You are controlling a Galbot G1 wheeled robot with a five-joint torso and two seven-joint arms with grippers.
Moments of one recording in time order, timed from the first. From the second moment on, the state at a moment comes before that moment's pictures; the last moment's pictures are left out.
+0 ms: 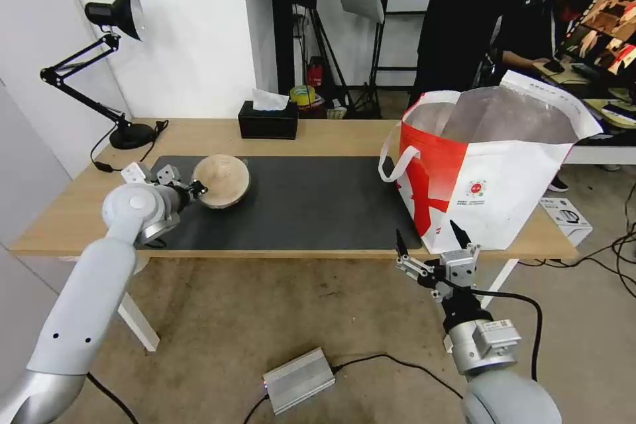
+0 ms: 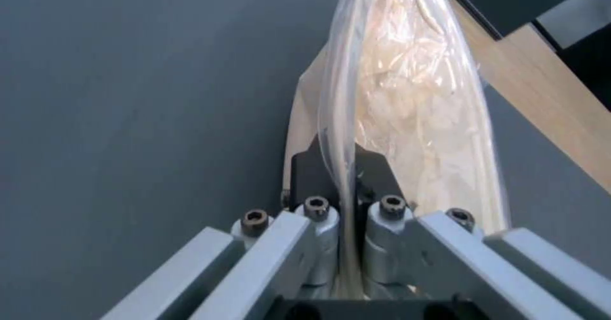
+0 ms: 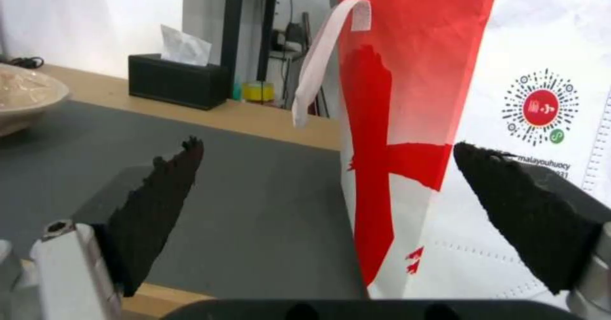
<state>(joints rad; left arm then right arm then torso) 0.67 -1.01 -0.35 -1.61 -1.53 0.62 -0.74 -1.60 1.26 0.40 2.31 0.02 -0.11 0.17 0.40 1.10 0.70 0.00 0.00</state>
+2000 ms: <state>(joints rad) 0.02 -1.22 0.06 -1.77 -1.99 0.50 -0.99 -1.64 1.29 0.38 2.37 0.02 -0.11 0.17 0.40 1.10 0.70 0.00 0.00</state>
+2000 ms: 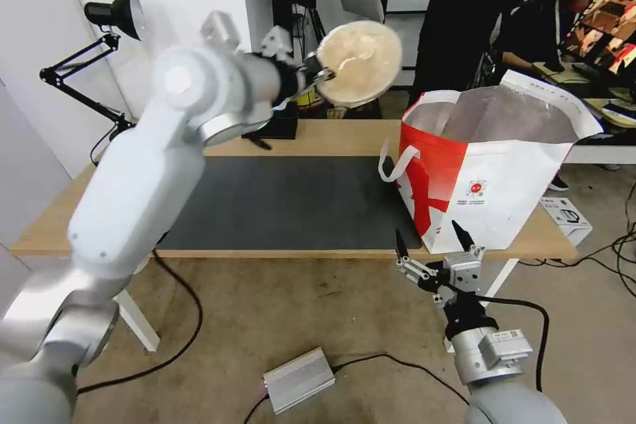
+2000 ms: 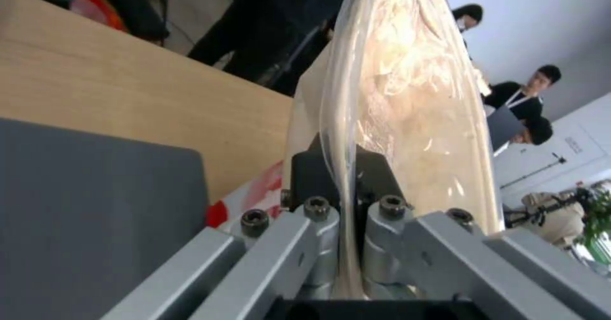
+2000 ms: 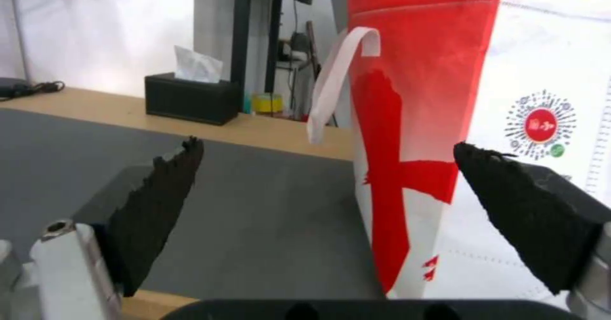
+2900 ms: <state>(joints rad) -0.08 -1.57 0.15 -1.49 -1.80 0.54 -0.90 -1.63 1.29 0.37 2.37 0.02 -0.10 0.17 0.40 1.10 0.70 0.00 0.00</state>
